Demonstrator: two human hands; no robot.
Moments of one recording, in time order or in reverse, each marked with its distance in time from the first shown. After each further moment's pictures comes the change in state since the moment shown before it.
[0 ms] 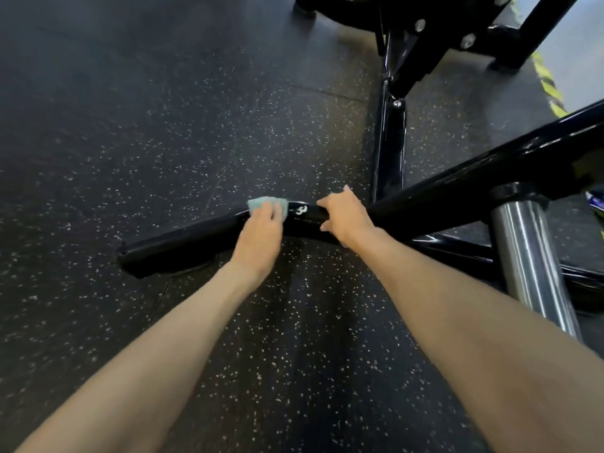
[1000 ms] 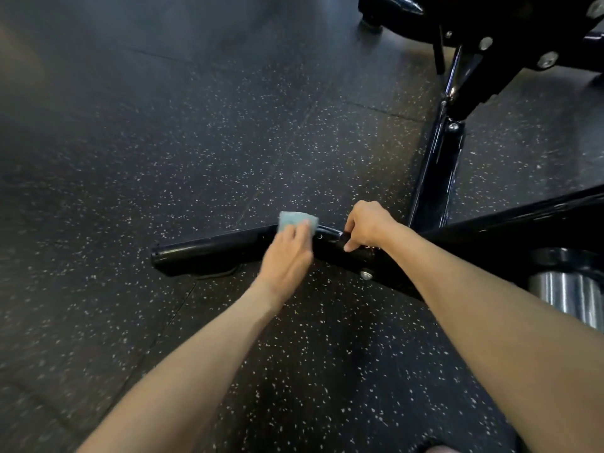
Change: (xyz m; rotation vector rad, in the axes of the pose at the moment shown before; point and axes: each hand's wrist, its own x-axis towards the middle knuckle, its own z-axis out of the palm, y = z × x) left_hand 0.014 0.027 0.006 0.442 0.012 -0.004; right_hand 0.043 0.022 -0.024 0.232 -0.236 0.019
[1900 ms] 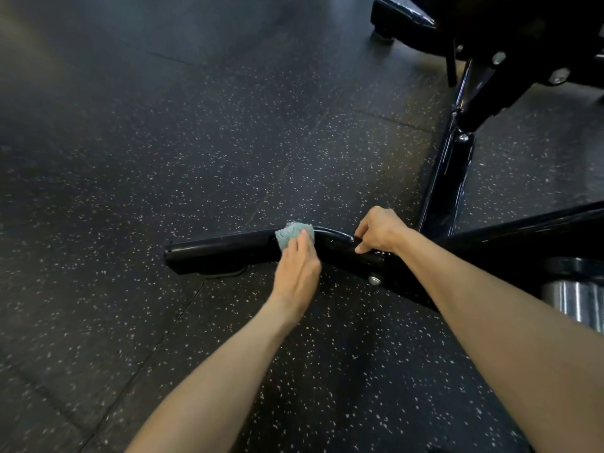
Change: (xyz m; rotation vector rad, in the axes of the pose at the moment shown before) left_hand -0.018 0.014 0.007 -0.235 0.003 -0.243; right_hand -0.004 0.000 -0.002 0.040 -0.027 0.009
